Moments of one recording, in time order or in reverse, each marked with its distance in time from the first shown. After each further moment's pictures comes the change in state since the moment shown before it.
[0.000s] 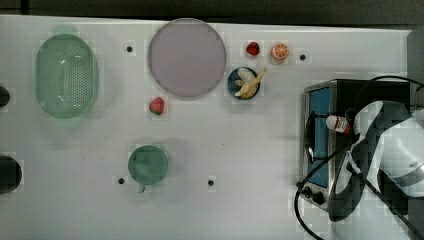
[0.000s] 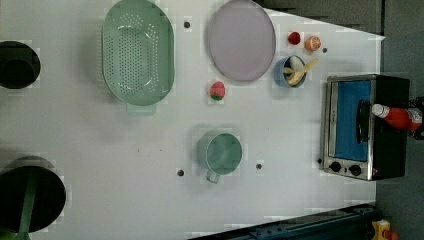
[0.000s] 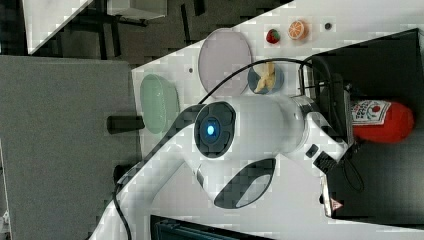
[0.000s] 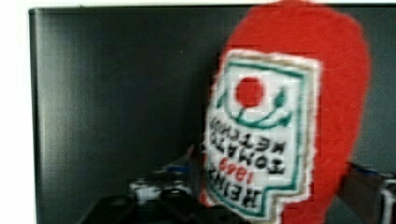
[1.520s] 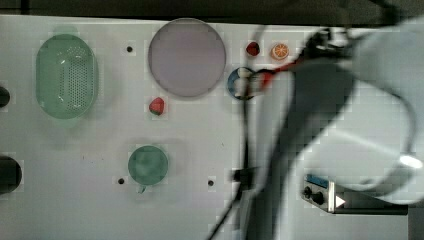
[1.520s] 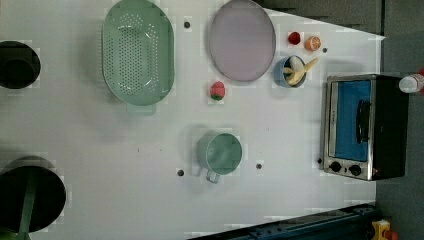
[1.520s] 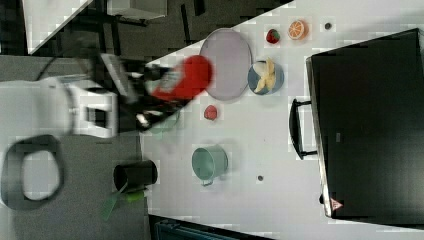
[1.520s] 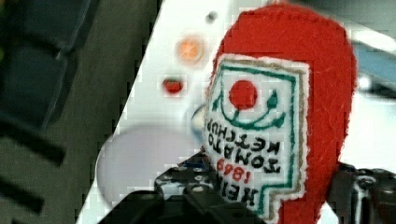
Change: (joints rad) arm 0.260 -0.342 0.181 0.183 -0.027 -0.396 -0.004
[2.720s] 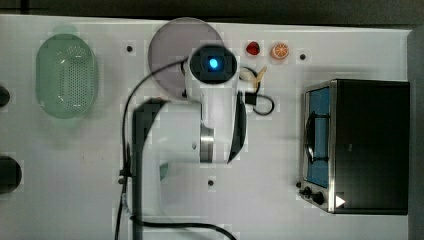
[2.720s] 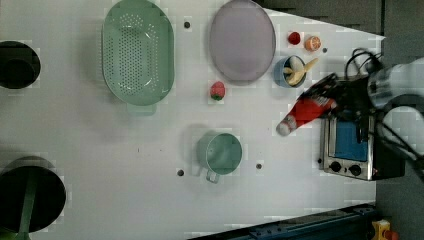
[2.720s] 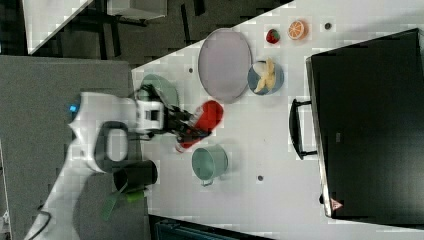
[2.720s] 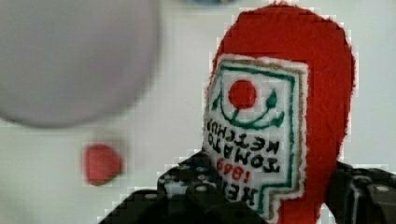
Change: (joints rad) arm 0.152 0.082 0.174 -0.450 -0.066 0.237 0.002
